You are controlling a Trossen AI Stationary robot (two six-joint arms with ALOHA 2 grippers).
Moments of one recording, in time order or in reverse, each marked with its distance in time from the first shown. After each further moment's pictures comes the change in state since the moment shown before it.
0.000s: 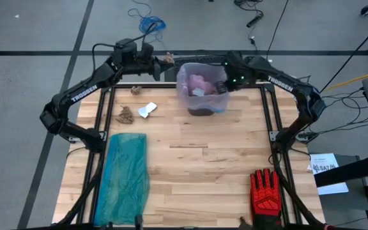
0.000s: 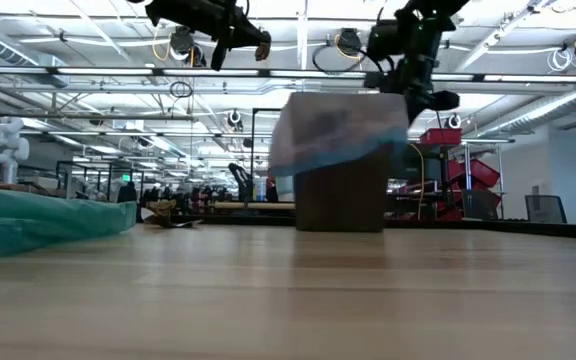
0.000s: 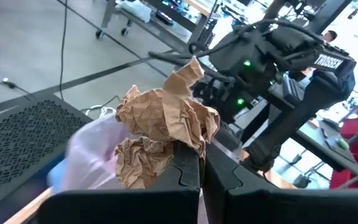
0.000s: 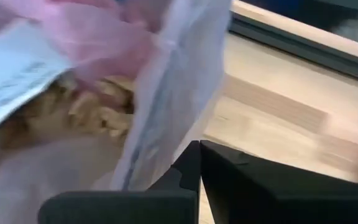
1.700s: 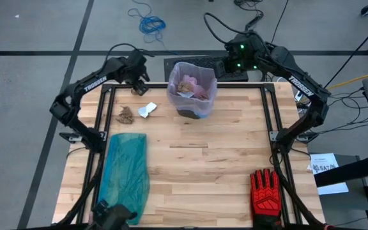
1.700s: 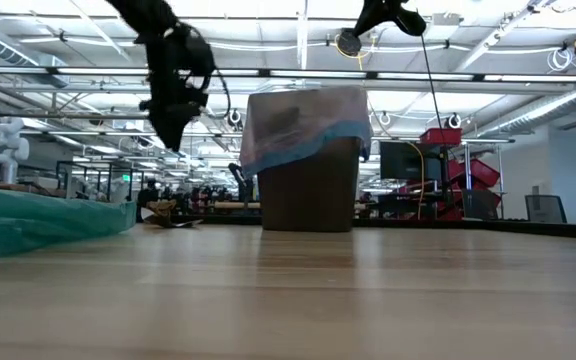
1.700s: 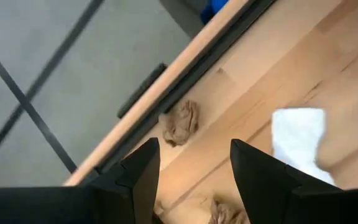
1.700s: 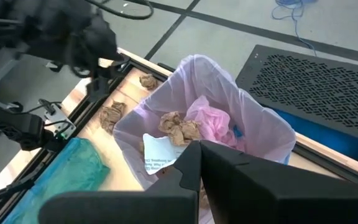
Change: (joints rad) left arm 0.159 0.167 -0.003 -0.814 -0.707 0.577; right arm 0.155 -0.056 0.433 0.082 -0.016 -0.016
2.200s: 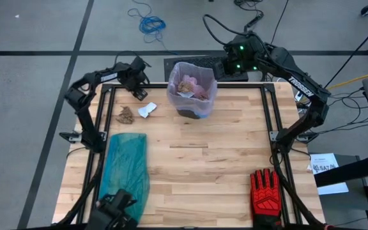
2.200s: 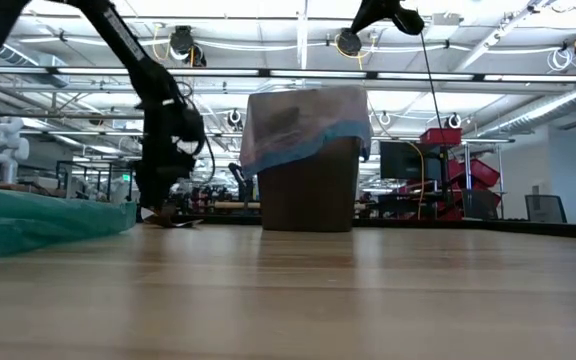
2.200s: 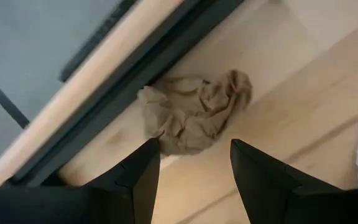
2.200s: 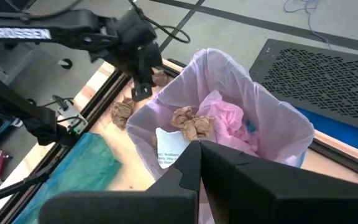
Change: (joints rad) left arm 0.144 0.276 -0.129 0.177 0.101 0.034; right arm 0.016 0.000 0.000 0.003 -0.028 0.029
